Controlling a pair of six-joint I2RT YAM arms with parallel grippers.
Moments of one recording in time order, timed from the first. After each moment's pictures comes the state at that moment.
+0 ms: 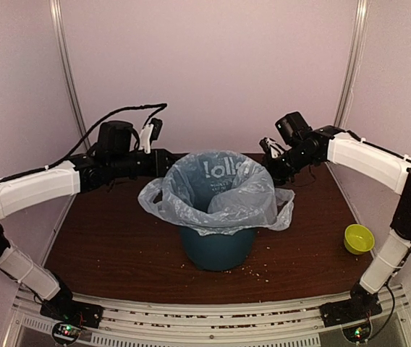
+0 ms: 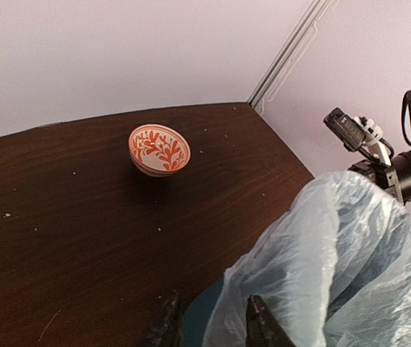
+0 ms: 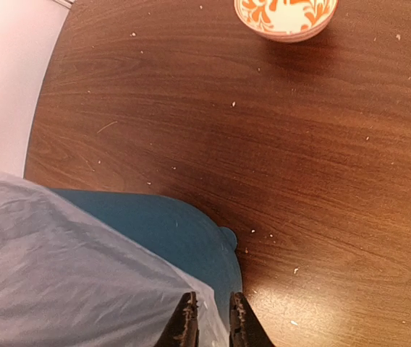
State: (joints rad) left arm -0.65 1.45 1.15 -0.06 0.21 -0.40; right arm 0.52 1.67 1.50 -0.77 -0.29 0.44
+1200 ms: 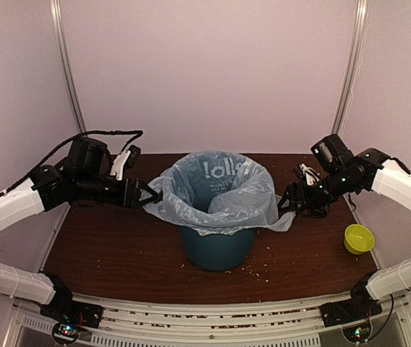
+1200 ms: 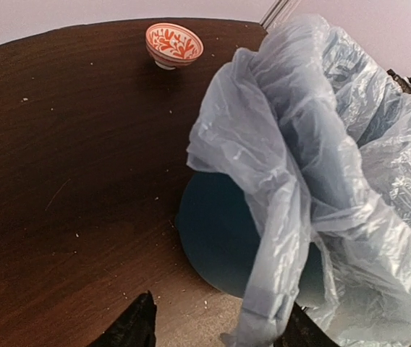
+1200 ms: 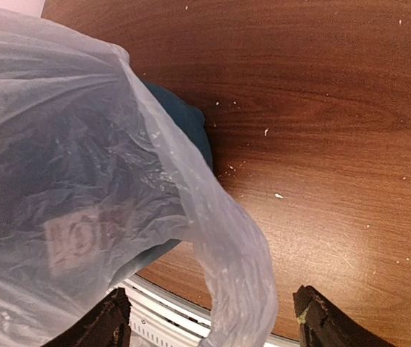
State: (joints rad) left arm -0.65 1.12 1.01 -0.50 0.26 -0.37; right arm 0.51 1.23 1.15 -0.94 -0.31 0.55
